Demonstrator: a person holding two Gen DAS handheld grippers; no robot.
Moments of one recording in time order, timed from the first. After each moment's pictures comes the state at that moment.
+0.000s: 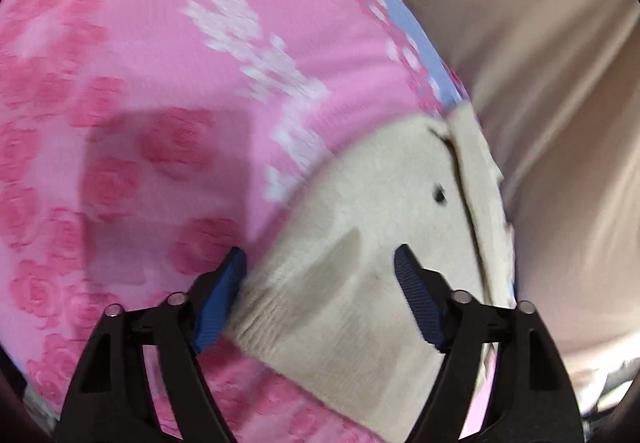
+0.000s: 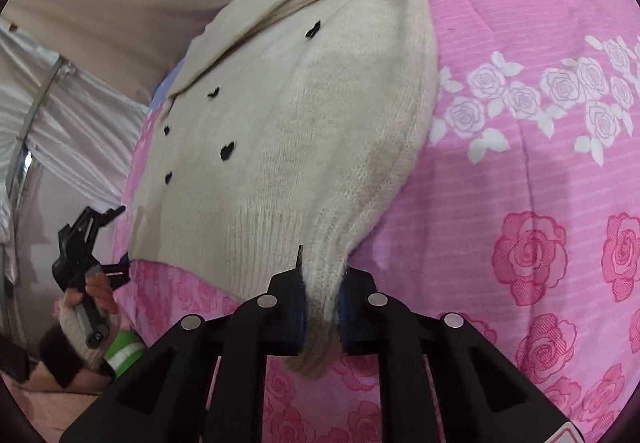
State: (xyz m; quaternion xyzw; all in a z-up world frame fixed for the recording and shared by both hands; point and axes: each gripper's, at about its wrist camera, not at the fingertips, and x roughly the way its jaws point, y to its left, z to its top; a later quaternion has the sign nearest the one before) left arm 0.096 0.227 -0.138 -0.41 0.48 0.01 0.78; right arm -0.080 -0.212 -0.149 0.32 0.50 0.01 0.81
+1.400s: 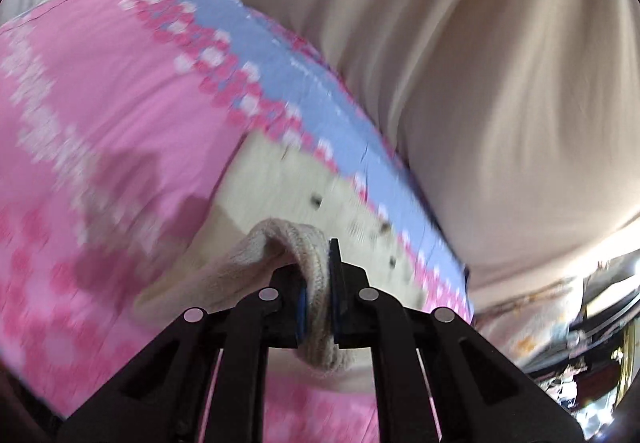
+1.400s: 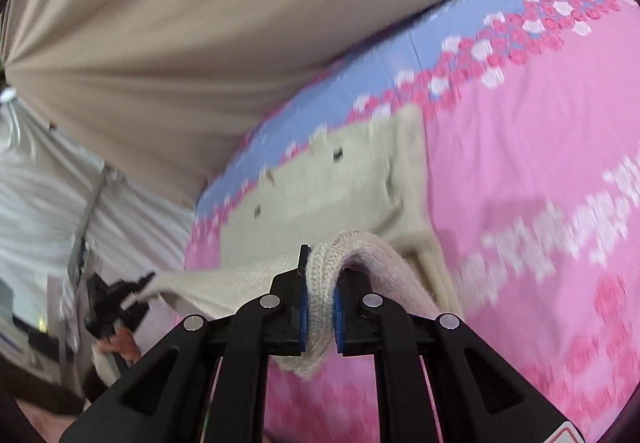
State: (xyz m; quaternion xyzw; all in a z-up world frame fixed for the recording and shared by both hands) left arm 0.172 0.126 -0.003 -0.34 0.46 -0.16 0.80; right arm -0.038 -0.359 -0.032 0.41 0.35 -0.01 0.84
